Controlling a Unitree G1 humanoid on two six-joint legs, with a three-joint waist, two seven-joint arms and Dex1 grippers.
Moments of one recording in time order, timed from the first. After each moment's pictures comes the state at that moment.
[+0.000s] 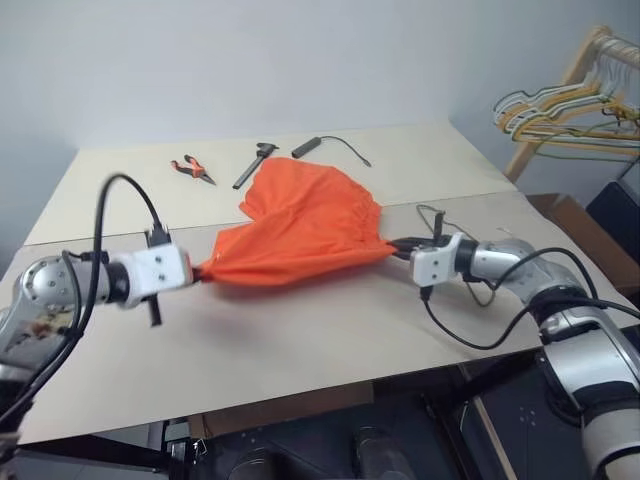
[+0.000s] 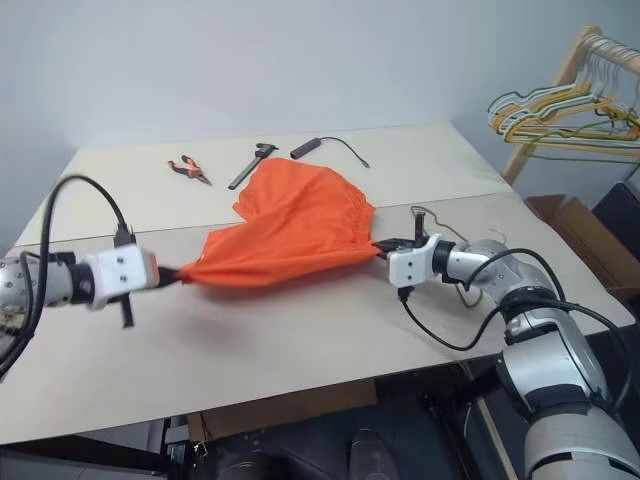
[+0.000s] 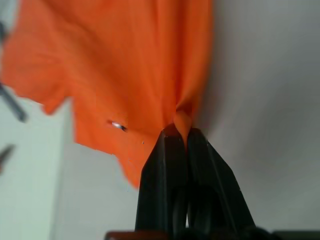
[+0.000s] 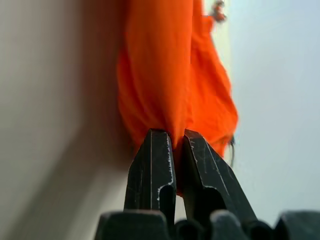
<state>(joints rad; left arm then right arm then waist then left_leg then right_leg) -0.13 1.16 0.02 -0.18 -0.16 0.07 -1.08 -0.91 -0.69 0.43 1.10 -0.49 -1.14 0.48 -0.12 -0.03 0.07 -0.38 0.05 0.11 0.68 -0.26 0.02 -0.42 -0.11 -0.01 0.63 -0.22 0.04</state>
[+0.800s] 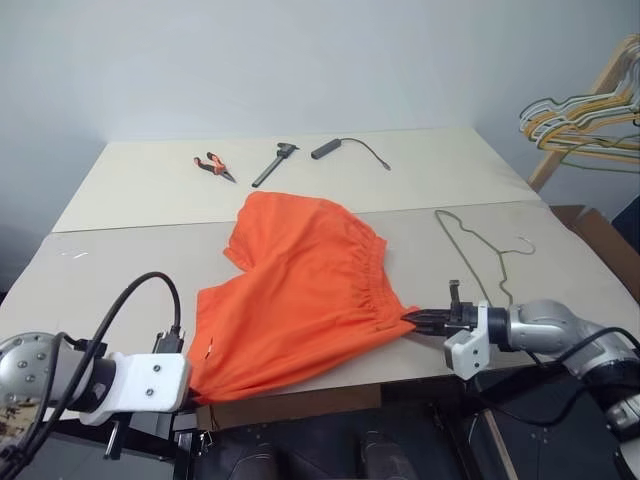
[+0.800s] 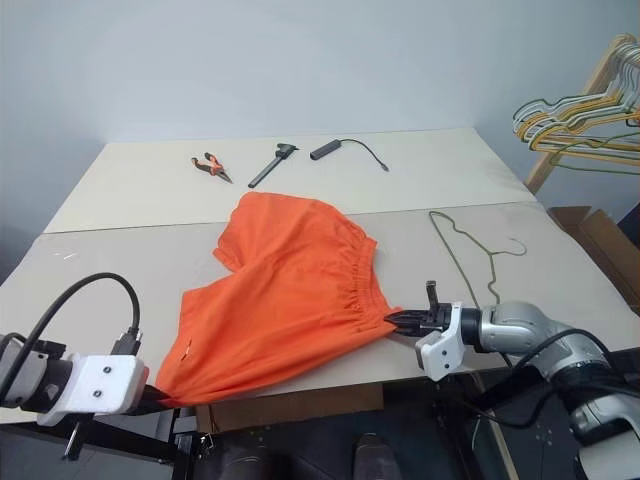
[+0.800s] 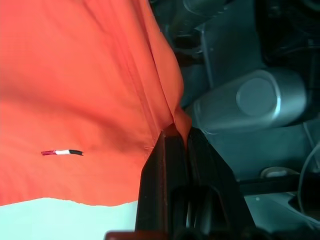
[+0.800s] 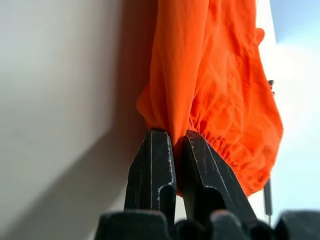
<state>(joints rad) 0.45 1.20 0.40 -0.70 -0.26 0.31 -1.34 -0.38 -0.95 0.39 0.42 -0.31 -1.08 0.58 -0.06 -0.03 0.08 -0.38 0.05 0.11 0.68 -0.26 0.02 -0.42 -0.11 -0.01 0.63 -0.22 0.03</state>
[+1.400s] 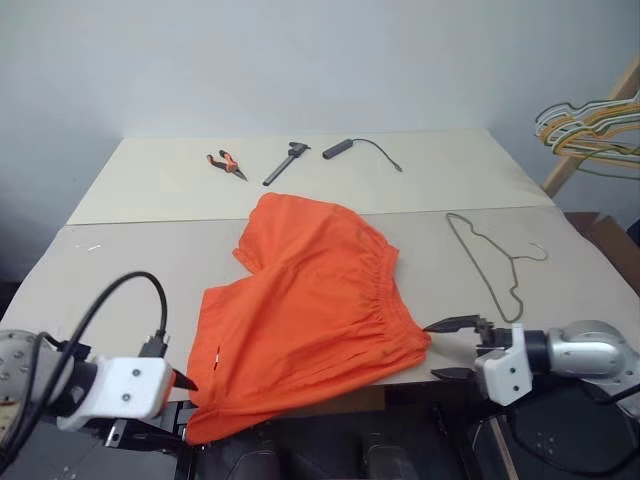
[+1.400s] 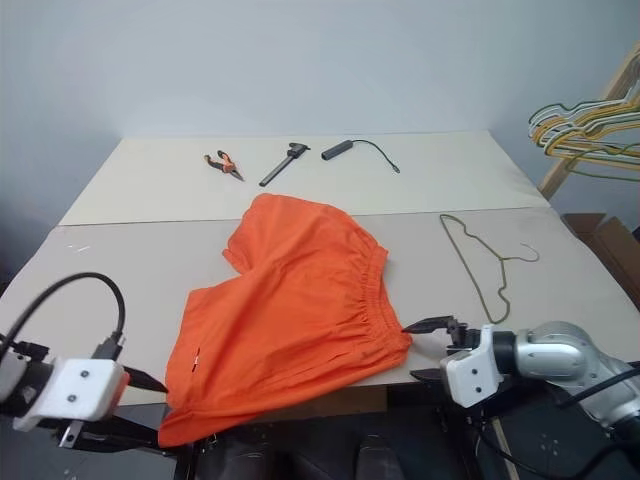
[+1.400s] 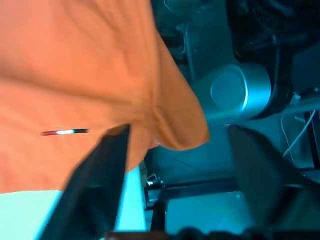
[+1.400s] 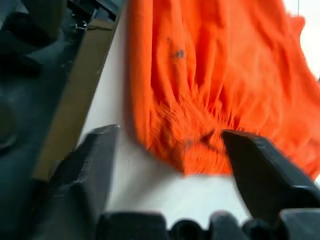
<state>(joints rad) 0.42 1.18 0.49 -0.61 -0.33 0.26 -1.50 -0.04 -1.20 0.24 0.02 0.14 -0.71 0.86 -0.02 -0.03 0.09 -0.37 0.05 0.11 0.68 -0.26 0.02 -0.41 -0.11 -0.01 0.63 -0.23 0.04</state>
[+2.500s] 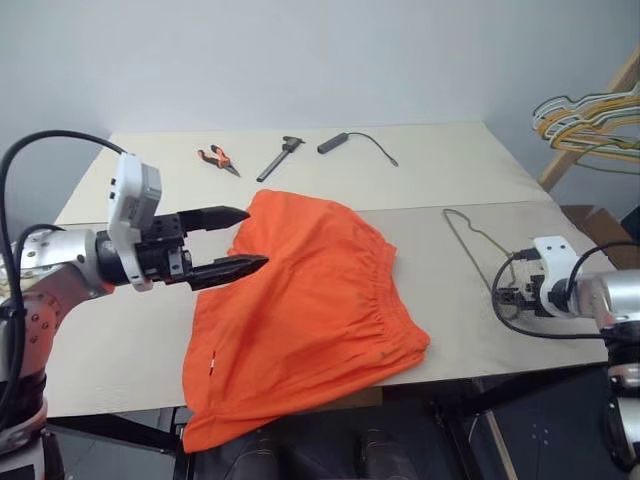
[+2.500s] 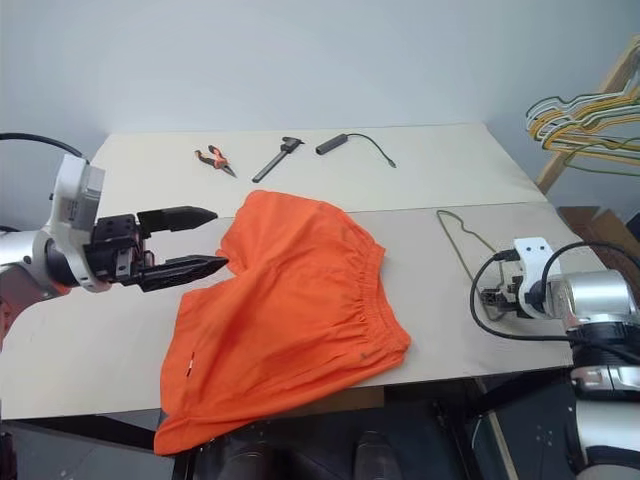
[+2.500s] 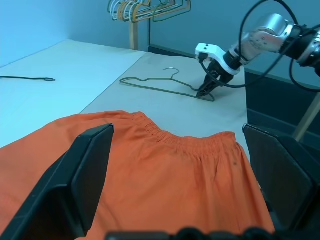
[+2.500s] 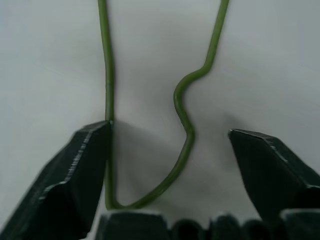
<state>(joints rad) -0.38 0.91 0.31 -0.42 -0.95 0.83 -0.95 -0.62 -0.87 0.00 0.45 0.30 1.12 0.47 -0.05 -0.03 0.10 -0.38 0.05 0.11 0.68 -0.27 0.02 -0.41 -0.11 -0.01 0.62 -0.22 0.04</state>
